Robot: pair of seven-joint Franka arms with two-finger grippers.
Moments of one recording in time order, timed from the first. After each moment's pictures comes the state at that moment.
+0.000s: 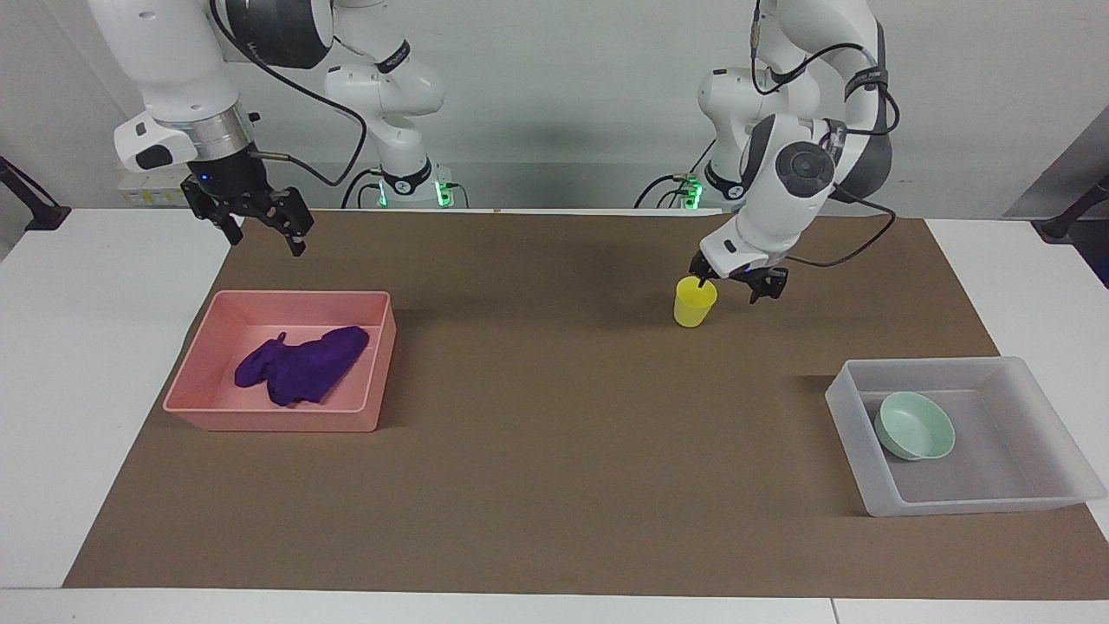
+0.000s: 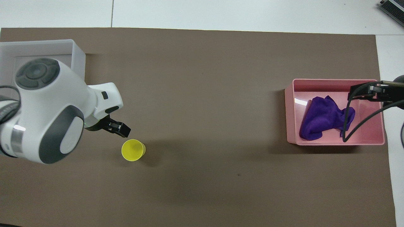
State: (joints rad) left arm -0.22 0.01 -0.13 -2.12 -0.03 1.94 0.08; right arm 0.02 -0.04 -0.06 -1.66 -0.04 1.68 0.15
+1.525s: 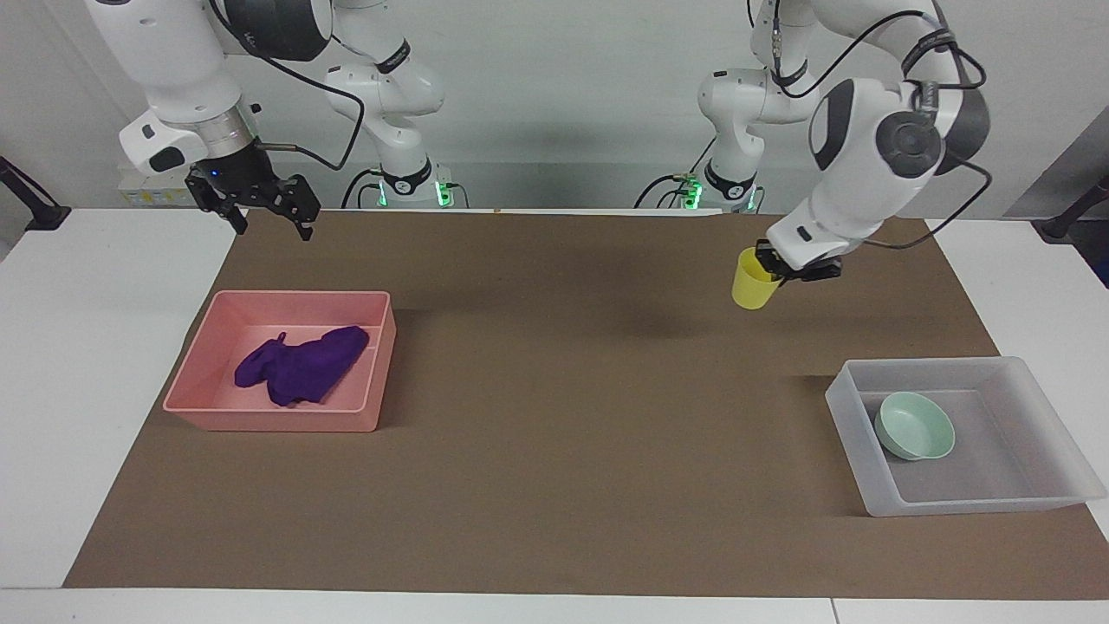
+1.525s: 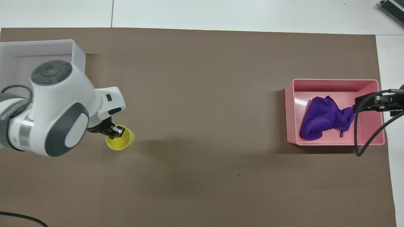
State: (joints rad) left arm -0.07 0.09 -0.09 -1.67 0.00 1.56 0.18; right arm 0.02 -0.03 -0.06 -1.63 -0.04 1.56 0.06
